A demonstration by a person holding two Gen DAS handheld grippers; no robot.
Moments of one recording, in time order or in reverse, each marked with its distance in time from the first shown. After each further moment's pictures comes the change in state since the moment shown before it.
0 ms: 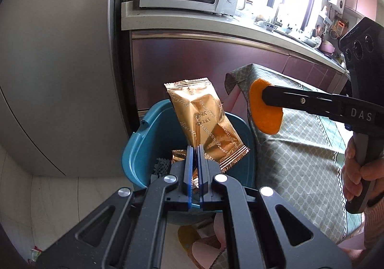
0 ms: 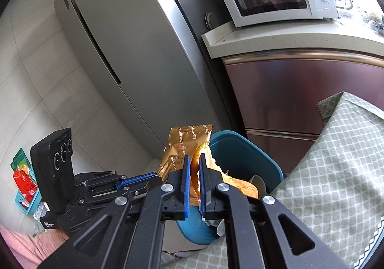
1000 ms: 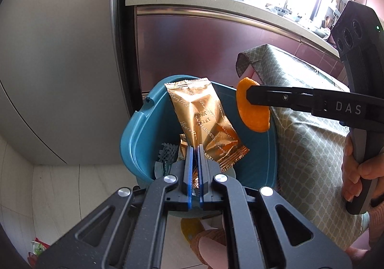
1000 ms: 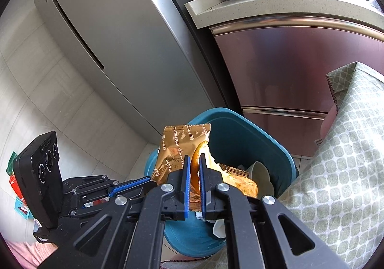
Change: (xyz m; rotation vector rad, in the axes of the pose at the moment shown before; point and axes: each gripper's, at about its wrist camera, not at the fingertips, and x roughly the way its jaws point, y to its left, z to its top) left arm 0.051 0.004 -0.012 -0.025 0.091 0.028; right arm 0.067 -0.017 -0.003 0.065 0.116 -0.036
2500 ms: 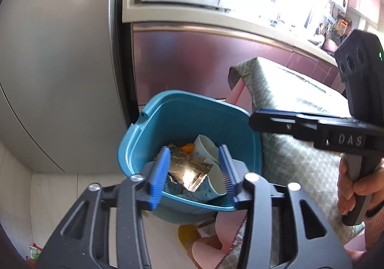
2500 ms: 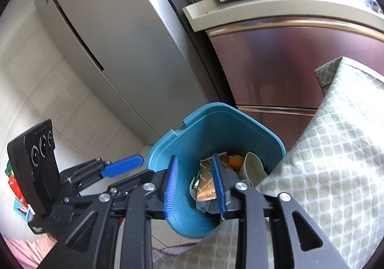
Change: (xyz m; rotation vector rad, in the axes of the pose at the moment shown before) left arm -0.027 -0.010 0.003 0.013 -0.093 -0.022; right arm -0.034 0.002 -0.029 0.003 -0.044 -0.019
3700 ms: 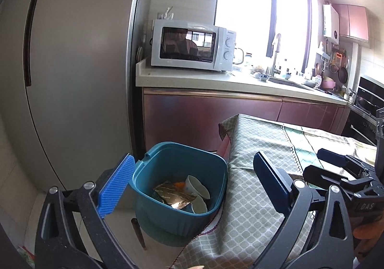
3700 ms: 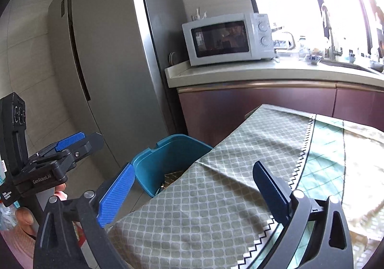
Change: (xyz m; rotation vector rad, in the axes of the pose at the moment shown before) left arm -0.129 -0.061 -0.029 -0.003 -0.365 0.081; right arm -0.144 0.031 -0.097 -0.100 -0.380 -0.290
